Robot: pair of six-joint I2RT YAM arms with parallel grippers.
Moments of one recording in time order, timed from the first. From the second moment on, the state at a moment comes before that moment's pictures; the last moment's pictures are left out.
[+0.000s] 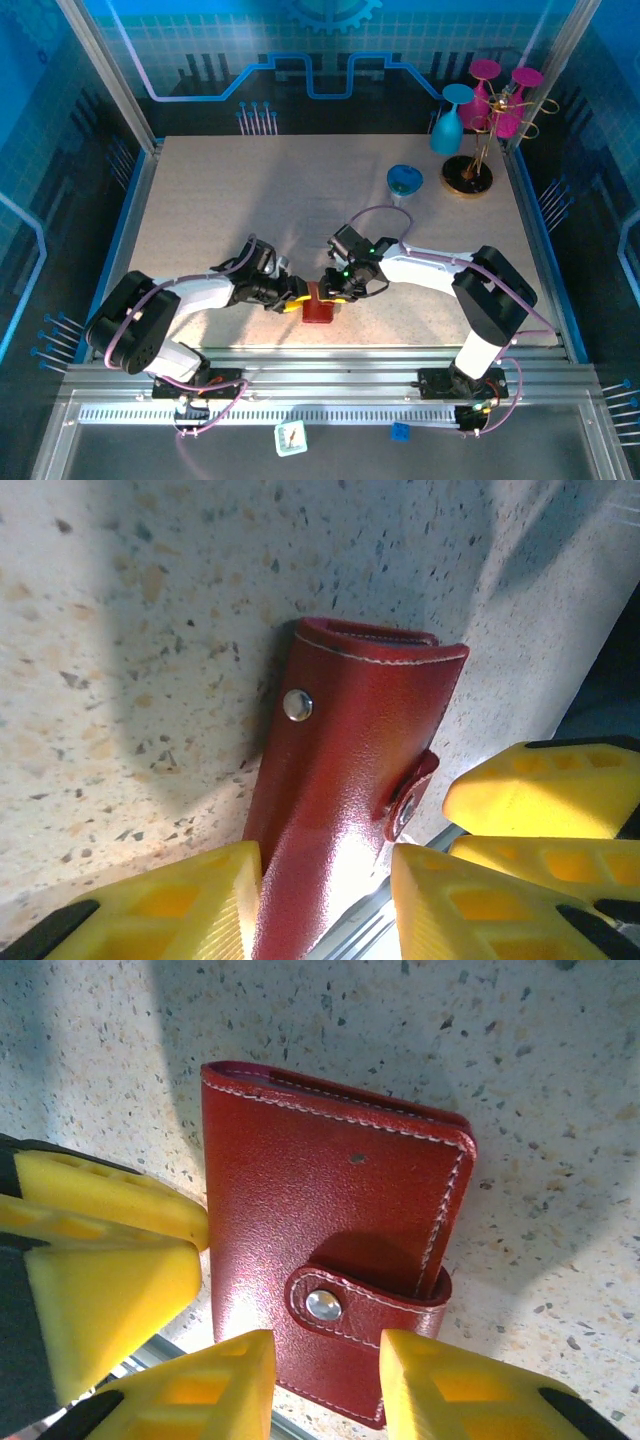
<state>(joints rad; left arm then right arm) -0.48 1.47 0.51 -0.03 0.66 -1.03 0.79 1.69 1.00 -0.50 -0.38 0.79</state>
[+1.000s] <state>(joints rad) -0.49 1.53 0.50 0.13 0.69 -1.17 0.84 1.79 1.17 -0.68 -0.25 0.79</state>
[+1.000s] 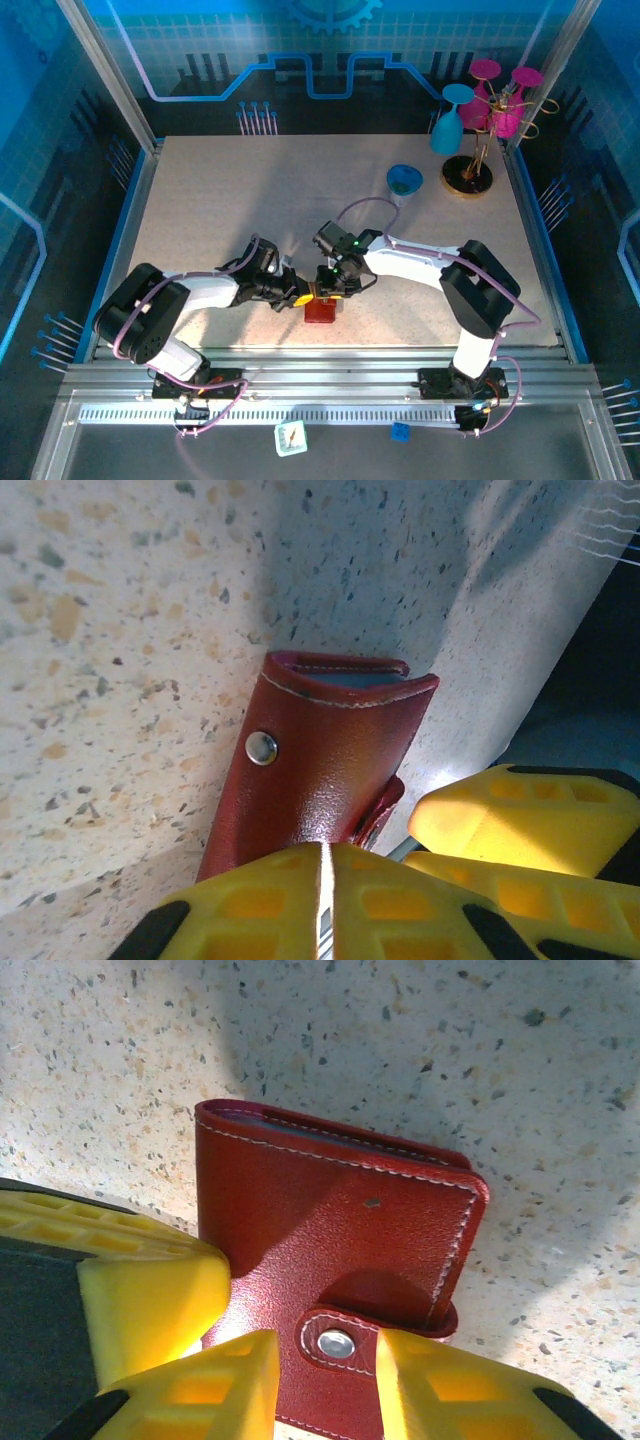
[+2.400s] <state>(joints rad) -0.44 1.64 0.38 0.50 0.81 -1.31 0.93 1.89 1.30 -0.83 -0.07 0.76</state>
